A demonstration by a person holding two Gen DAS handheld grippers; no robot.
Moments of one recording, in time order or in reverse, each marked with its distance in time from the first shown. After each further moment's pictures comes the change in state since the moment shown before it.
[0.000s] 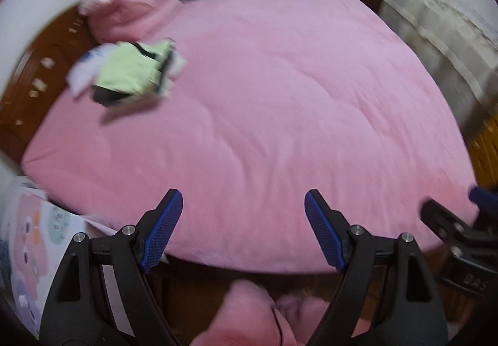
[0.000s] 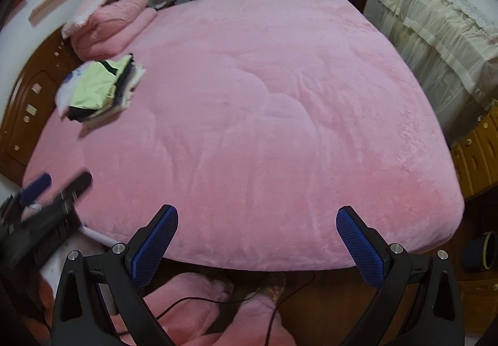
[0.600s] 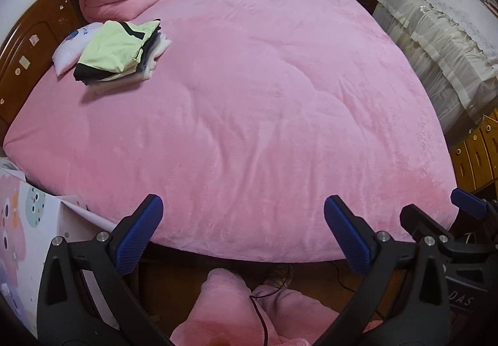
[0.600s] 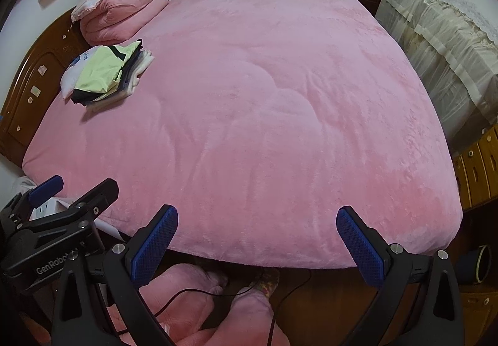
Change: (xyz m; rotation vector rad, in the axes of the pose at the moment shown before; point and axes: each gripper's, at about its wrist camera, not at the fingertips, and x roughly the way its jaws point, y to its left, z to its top) left arm 0.011 0.002 -0.008 -0.066 0.038 -0.084; right arm 0.011 0.014 -0.005 -0.054 0.009 0.018
